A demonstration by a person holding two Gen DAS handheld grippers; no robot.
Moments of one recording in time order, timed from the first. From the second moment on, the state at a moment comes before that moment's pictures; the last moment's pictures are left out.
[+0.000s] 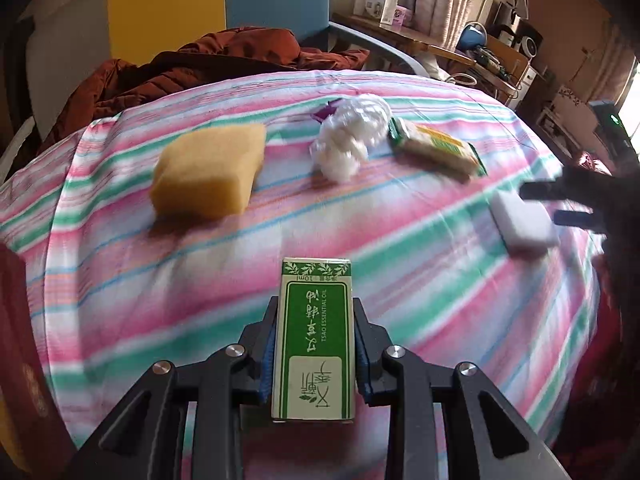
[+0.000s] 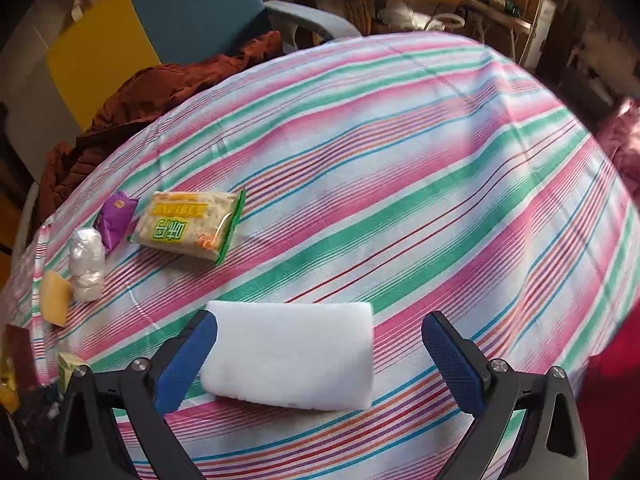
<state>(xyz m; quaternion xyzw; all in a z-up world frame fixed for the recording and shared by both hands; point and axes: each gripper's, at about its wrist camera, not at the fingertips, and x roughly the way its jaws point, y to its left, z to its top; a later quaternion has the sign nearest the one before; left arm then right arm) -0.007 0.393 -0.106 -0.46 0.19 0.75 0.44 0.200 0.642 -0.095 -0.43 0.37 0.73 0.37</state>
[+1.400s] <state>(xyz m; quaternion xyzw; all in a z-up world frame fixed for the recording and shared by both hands) 0.013 0.339 -0.113 -0.42 0.15 0.77 0.46 0.108 0.595 -0.116 -0.55 0.17 0.79 0.23</state>
